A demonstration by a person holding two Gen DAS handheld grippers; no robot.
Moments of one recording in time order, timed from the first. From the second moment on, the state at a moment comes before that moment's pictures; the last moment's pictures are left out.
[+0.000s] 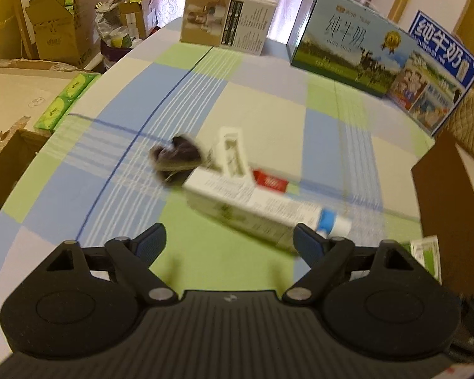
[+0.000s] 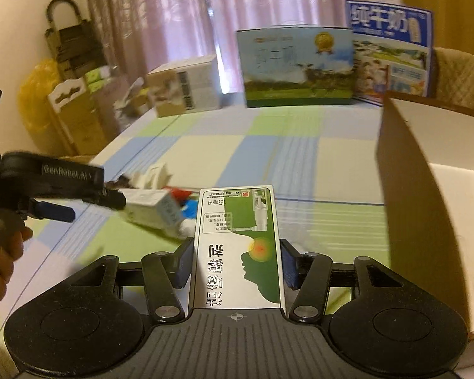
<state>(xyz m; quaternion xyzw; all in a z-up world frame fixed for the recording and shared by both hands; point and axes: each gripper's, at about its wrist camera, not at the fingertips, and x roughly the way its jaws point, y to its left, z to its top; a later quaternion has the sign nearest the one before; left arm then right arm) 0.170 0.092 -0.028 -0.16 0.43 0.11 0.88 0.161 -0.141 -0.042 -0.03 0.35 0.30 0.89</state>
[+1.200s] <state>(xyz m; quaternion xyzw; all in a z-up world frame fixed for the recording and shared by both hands) 0.212 0.093 -0.076 -0.08 0.50 0.15 0.85 0.177 -0.151 -0.052 -0.02 0.37 0.29 0.88</state>
